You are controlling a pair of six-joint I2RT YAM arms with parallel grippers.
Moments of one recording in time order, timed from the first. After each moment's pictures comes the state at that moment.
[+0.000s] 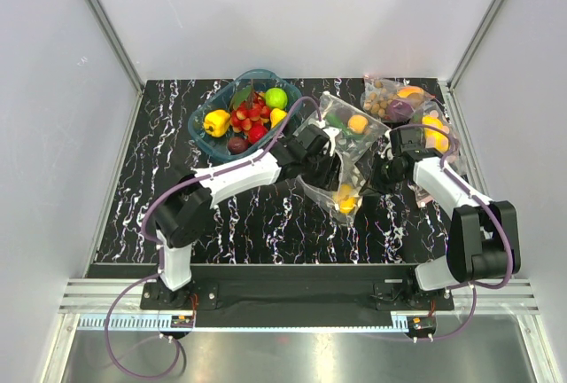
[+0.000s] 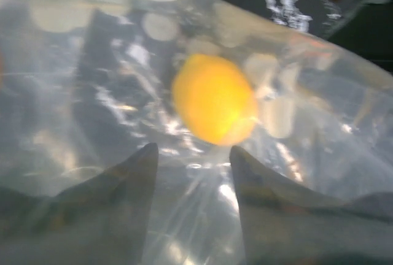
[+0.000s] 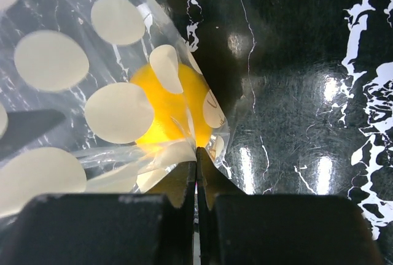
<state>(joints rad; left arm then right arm) -0.87 1.90 1.46 -0.40 0.17 -0.44 0.14 1.45 0.92 -0.62 -0.35 0.46</state>
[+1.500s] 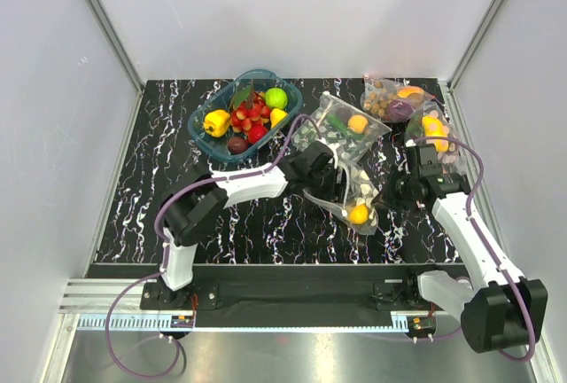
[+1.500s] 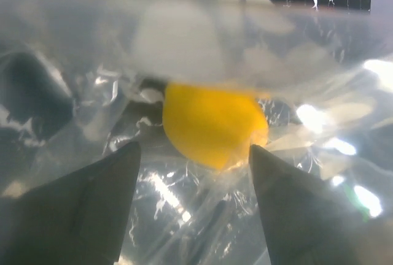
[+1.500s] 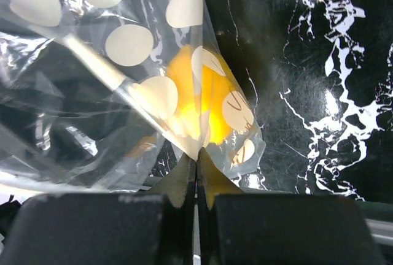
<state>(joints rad) -0.92 1.97 1.35 -0.16 0.30 -0.73 0.15 1.05 0.83 -0.80 -0.24 0.56</state>
